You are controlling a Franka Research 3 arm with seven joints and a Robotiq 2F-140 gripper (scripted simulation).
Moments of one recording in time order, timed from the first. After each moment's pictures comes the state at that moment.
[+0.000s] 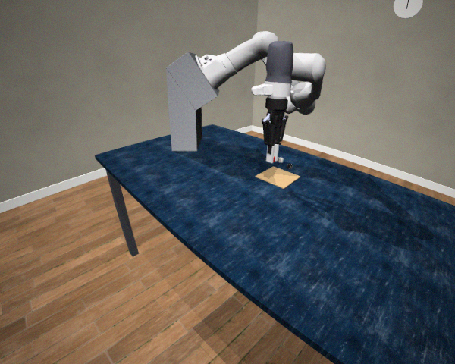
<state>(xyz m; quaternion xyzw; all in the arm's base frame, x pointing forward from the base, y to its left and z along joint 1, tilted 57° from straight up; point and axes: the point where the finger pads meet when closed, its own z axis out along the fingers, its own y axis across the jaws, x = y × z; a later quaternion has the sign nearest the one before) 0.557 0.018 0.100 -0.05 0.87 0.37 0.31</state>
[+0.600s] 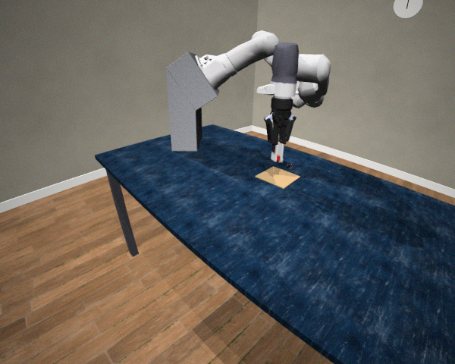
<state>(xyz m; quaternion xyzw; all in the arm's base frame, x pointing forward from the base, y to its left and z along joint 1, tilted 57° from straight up) 0.551 0.038 0.118 0.10 0.87 0.42 0.25</state>
